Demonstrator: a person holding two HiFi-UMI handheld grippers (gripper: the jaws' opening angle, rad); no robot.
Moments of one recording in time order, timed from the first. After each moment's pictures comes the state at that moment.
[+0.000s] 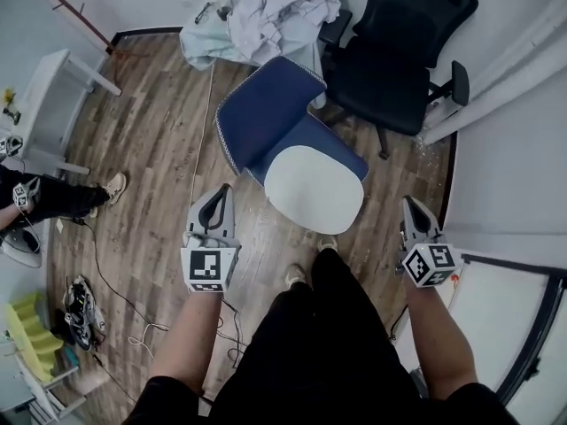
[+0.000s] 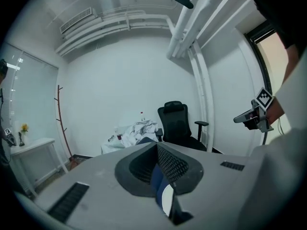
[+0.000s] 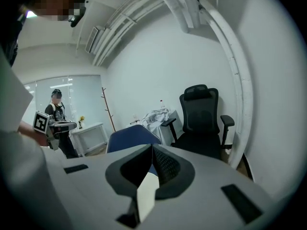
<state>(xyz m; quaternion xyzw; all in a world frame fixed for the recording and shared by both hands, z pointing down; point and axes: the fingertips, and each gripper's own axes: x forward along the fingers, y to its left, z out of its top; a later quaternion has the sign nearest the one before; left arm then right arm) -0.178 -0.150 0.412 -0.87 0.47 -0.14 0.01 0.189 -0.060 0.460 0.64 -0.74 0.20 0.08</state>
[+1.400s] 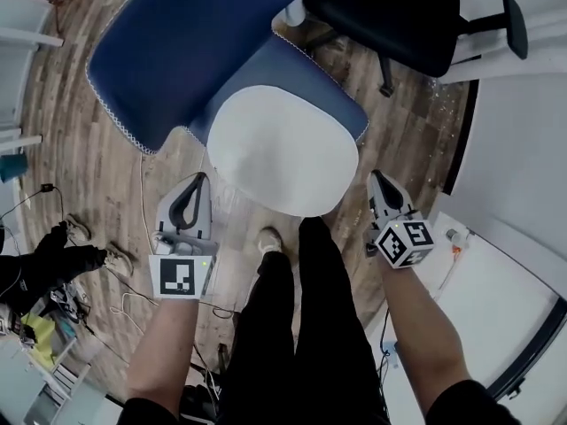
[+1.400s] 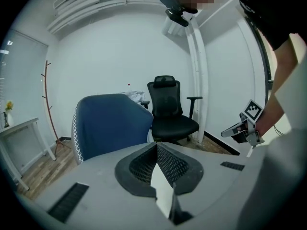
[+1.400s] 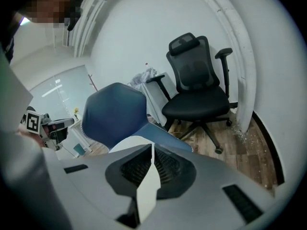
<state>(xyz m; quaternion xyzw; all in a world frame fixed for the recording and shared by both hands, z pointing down) -0.077 -0.180 0.650 -0.87 0.44 -0.19 -0.07 0.226 -0.103 0.763 0.60 -0.72 0.34 0.10</state>
